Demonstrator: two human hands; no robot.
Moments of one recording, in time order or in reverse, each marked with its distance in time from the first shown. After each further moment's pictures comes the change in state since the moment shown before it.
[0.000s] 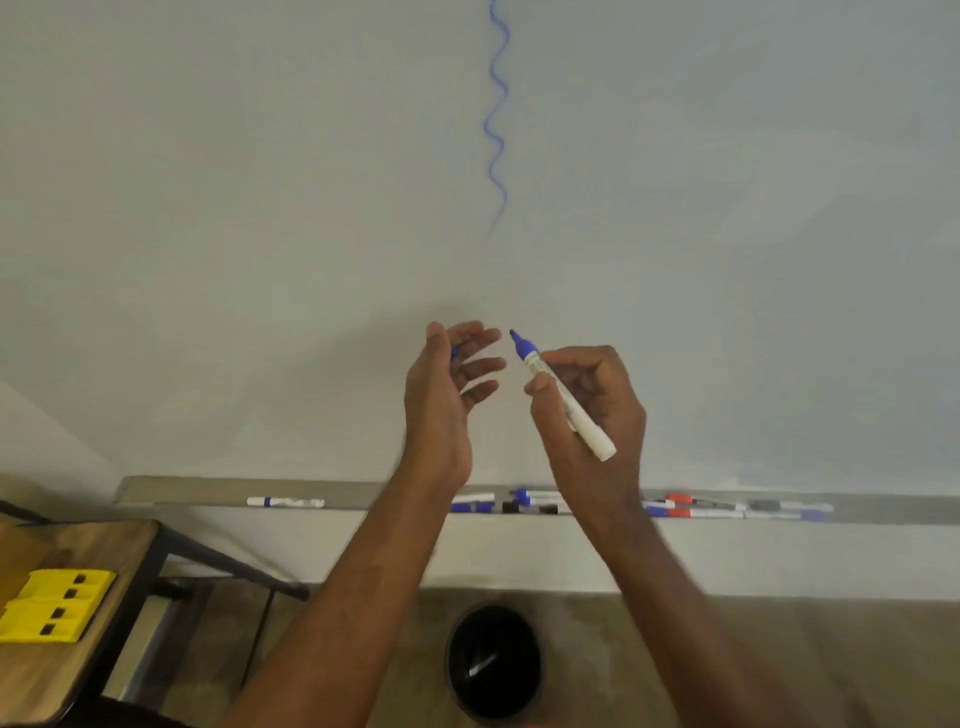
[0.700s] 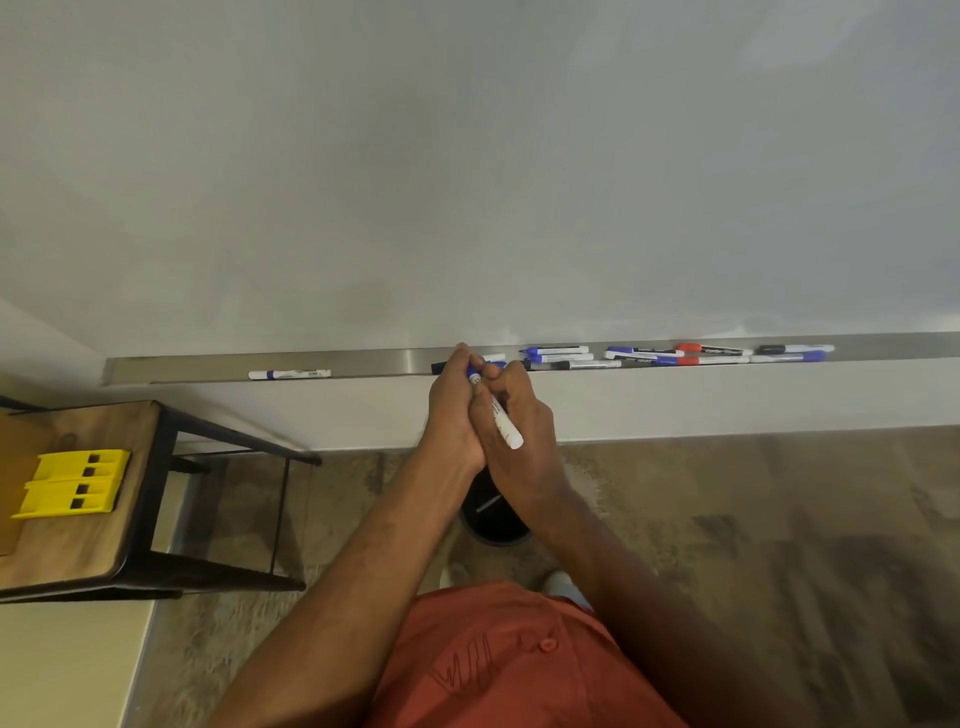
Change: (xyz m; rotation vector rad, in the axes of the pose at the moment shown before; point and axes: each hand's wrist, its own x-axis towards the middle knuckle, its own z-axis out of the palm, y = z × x) left_hand -0.053 -0.100 -0.094 -0.235 0.264 -0.743; right_hand -0.155 0.065 0.066 -0.157 -0.257 0.475
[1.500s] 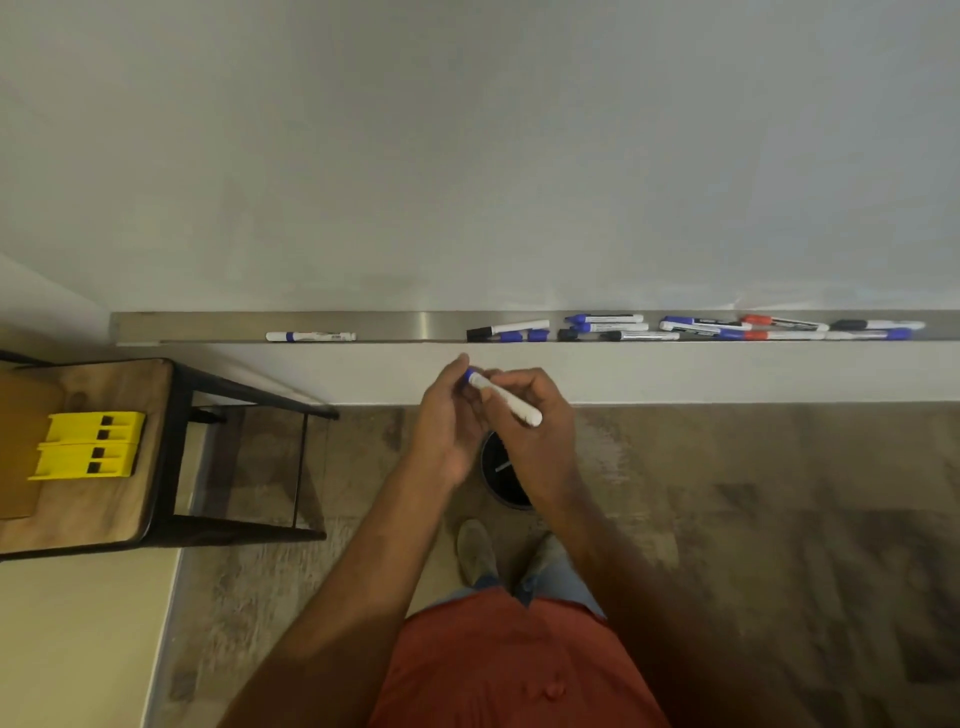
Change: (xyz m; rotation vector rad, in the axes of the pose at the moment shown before) left_hand 0.062 0.015 -0.090 0.065 -0.100 0.009; right_hand 0.009 0.065 0.058 0.230 0.076 0.134
